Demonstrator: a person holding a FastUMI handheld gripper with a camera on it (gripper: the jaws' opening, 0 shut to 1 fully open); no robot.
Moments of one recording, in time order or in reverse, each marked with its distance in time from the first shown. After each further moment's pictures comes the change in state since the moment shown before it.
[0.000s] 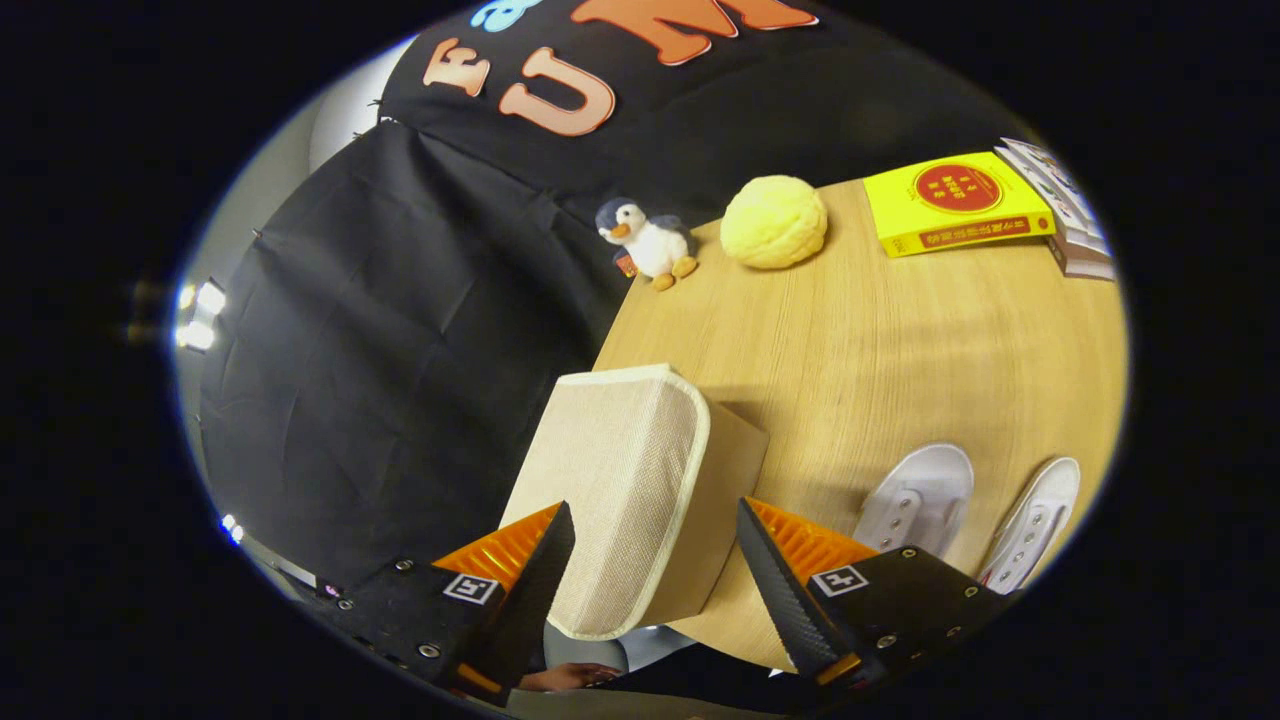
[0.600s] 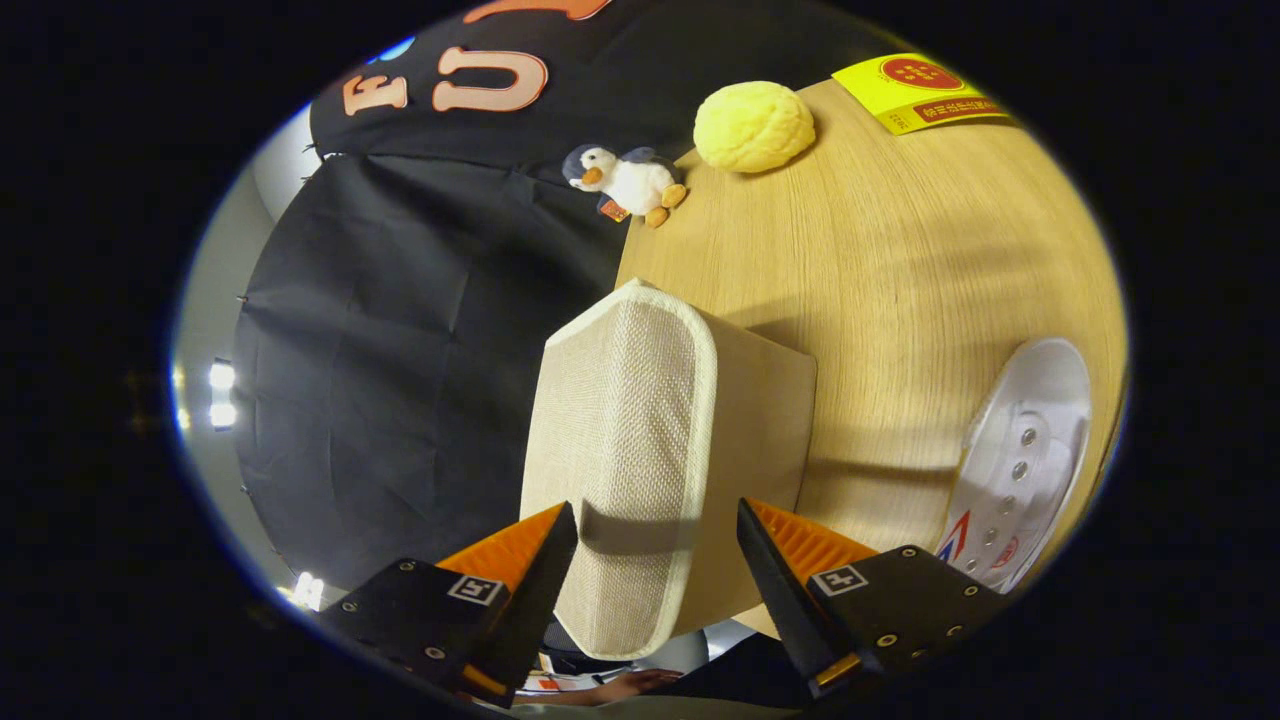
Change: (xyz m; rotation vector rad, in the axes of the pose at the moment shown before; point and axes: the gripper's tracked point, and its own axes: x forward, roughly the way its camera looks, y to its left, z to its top) arm 0.053 0.009 -0.033 0.202 0.124 0.138
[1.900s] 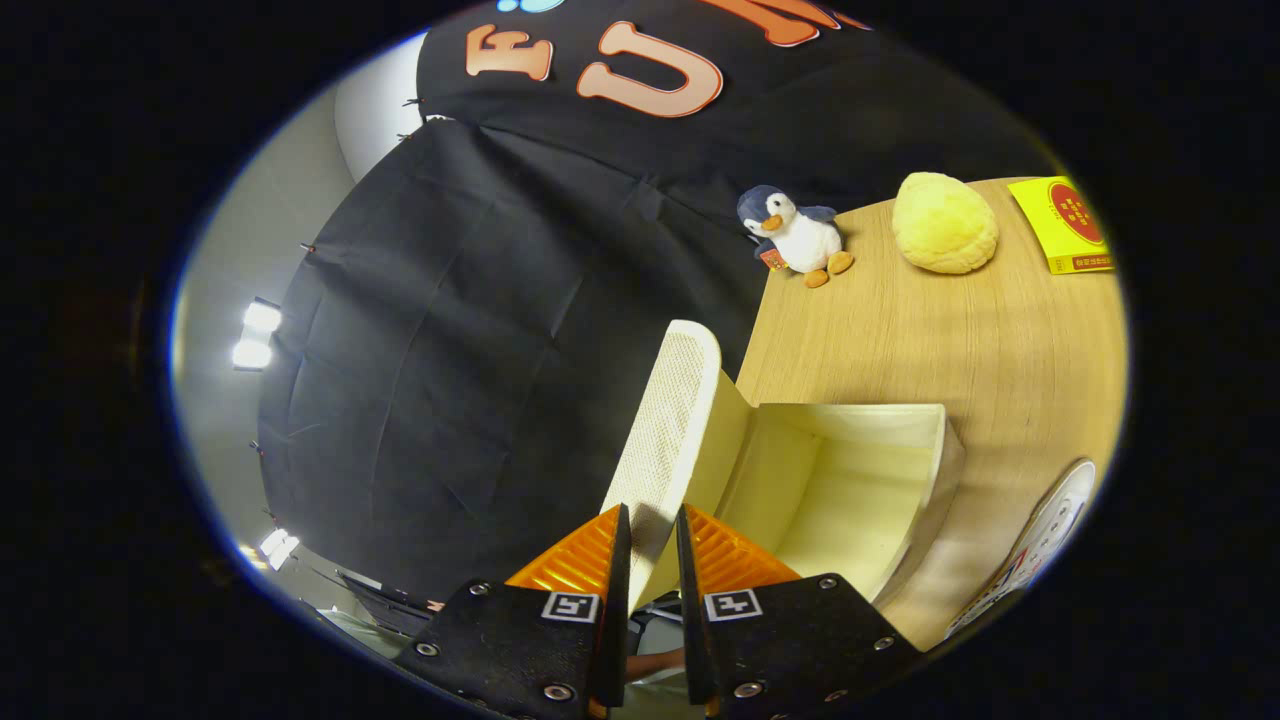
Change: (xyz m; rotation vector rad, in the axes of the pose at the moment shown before) arm -0.011 0.194 0.052 -0.213 -0.092 0.115
